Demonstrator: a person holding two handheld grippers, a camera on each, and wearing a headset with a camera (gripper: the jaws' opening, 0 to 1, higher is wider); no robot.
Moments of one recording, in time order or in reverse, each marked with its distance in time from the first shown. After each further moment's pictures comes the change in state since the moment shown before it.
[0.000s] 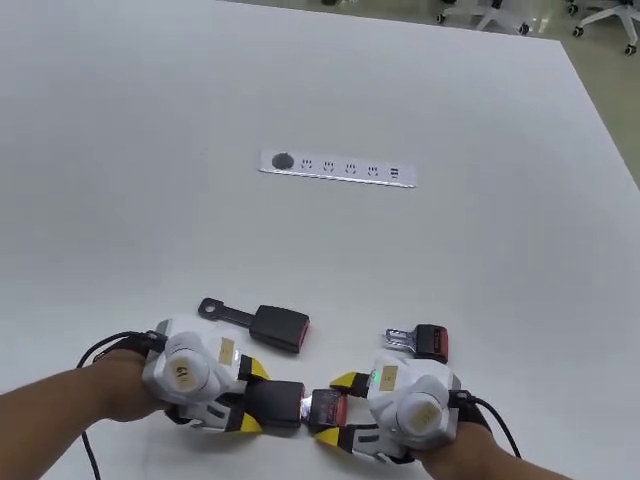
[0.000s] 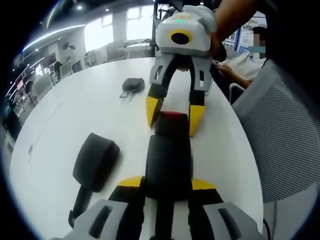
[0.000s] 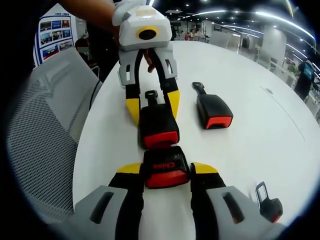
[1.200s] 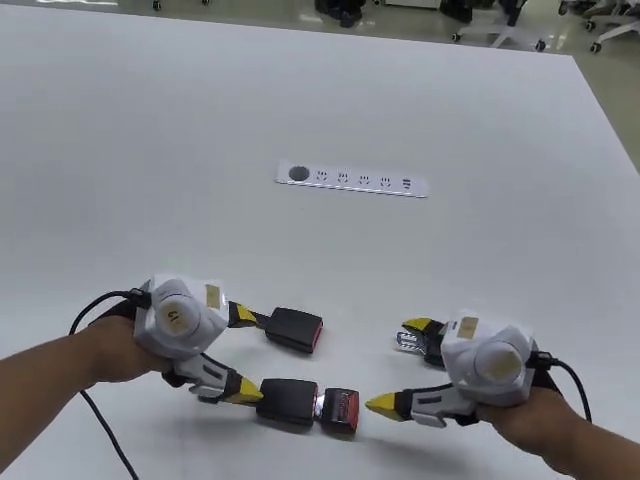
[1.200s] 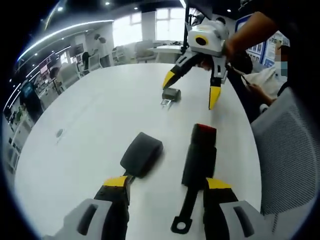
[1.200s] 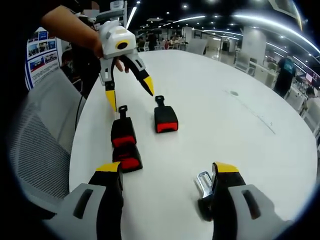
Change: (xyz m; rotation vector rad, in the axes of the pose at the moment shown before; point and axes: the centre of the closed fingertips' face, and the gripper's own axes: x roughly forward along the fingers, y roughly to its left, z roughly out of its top) left arm -0.064 0.048 0.014 -0.149 -0.021 0.195; right arm -0.076 -0.071 0.008 0.081 -0.073 -0.149
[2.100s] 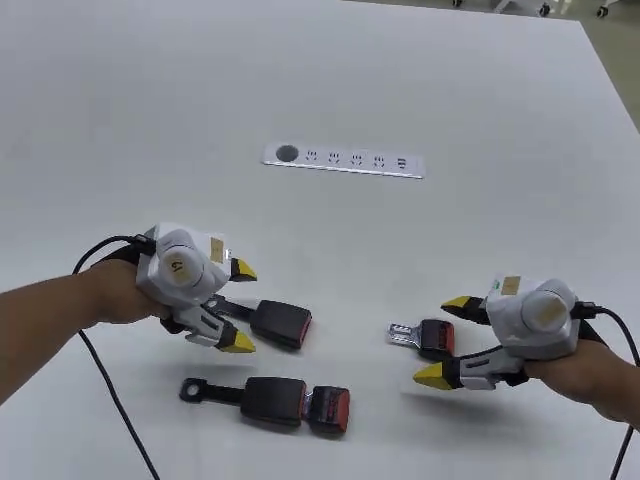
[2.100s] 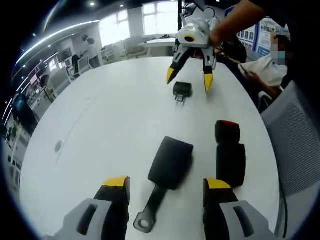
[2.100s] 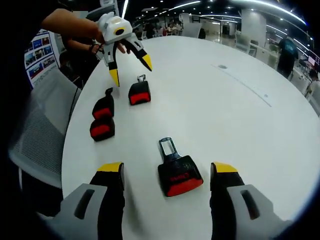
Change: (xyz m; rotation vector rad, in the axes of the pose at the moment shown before) left arm 0.031 0.053 0.007 0.105 0.054 -0.051; right arm -0.007 -0.058 -0.055 0.083 0.124 0.075
